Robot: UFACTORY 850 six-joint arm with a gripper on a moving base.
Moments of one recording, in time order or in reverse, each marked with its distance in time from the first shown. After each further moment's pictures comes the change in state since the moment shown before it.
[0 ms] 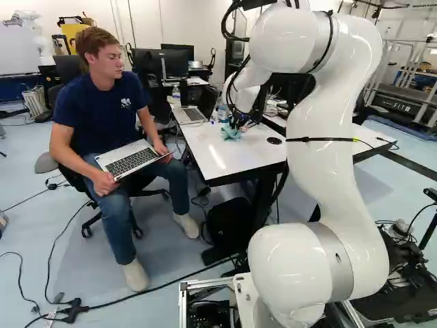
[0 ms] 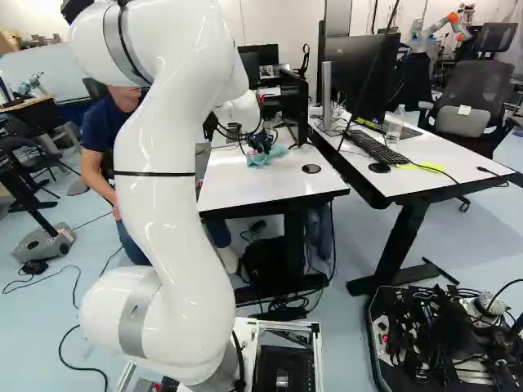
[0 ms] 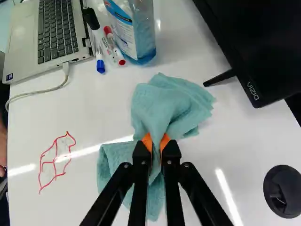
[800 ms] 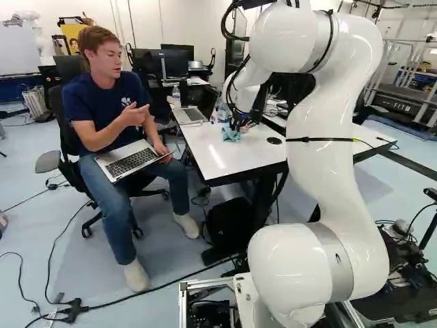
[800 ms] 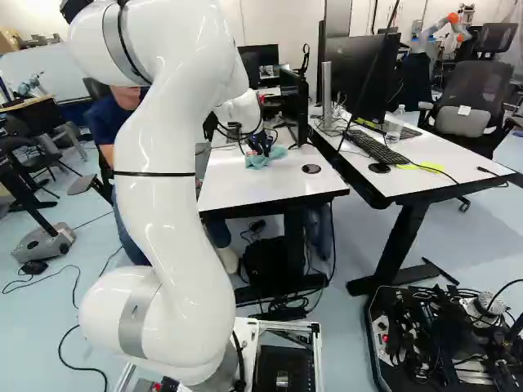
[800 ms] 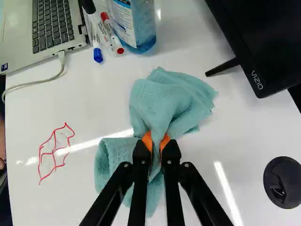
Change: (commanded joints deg) arm 0.0 0.0 0.0 0.0 -2.7 0.0
